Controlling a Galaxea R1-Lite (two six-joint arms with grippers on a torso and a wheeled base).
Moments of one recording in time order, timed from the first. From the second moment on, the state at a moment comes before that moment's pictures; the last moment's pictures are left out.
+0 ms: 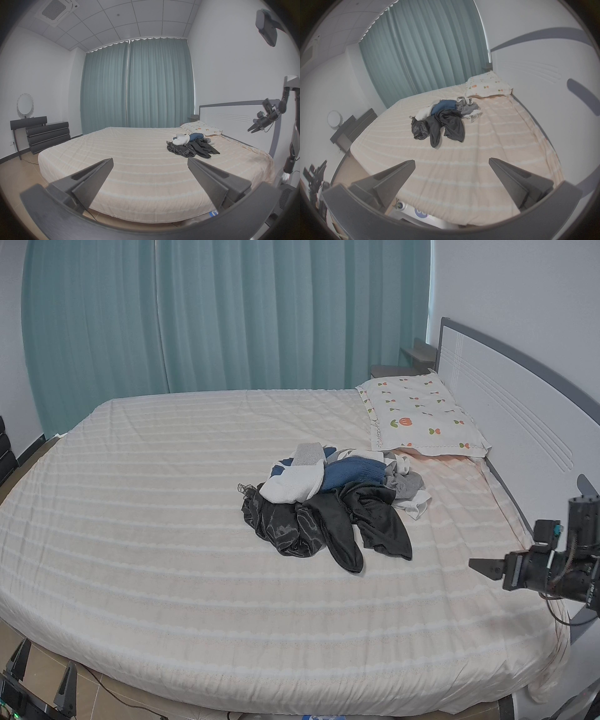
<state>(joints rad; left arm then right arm) 0.00 0.02 -0.02 0.01 0.02 0.00 0.18 1.44 -0.42 -0.51 0.08 0.20</state>
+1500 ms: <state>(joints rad) 0.00 0.02 -0.02 0.01 0.02 0.00 0.25 2.67 -1.66 -0.46 -0.08 0.48</state>
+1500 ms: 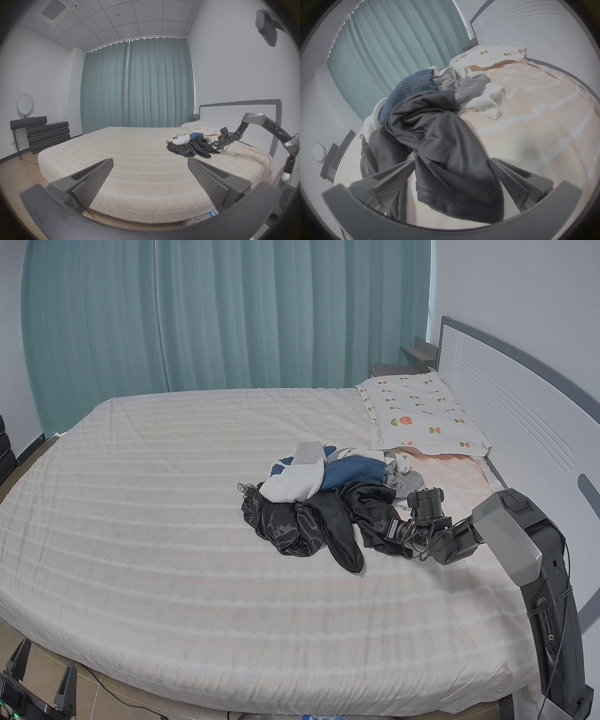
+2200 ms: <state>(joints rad) 0.00 0.02 -0.02 0.01 0.02 0.00 0.25 2.66 -1.59 -0.52 -0.06 0.56</state>
